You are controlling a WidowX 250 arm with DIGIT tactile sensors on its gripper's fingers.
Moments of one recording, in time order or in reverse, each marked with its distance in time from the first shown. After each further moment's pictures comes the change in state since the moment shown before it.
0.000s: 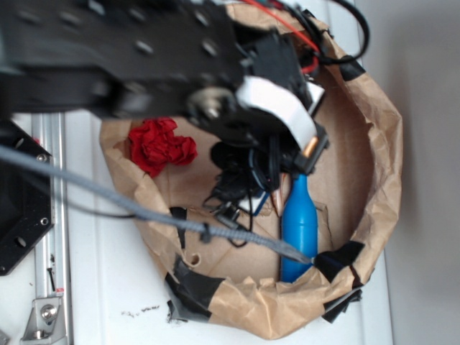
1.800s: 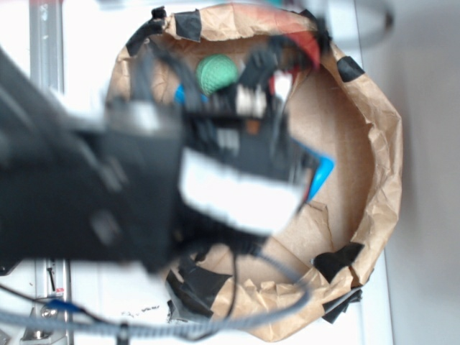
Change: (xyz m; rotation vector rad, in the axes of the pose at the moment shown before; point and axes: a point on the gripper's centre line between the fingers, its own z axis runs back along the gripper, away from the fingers) arm 0.008 -0.007 0.112 0.212 0.154 0.305
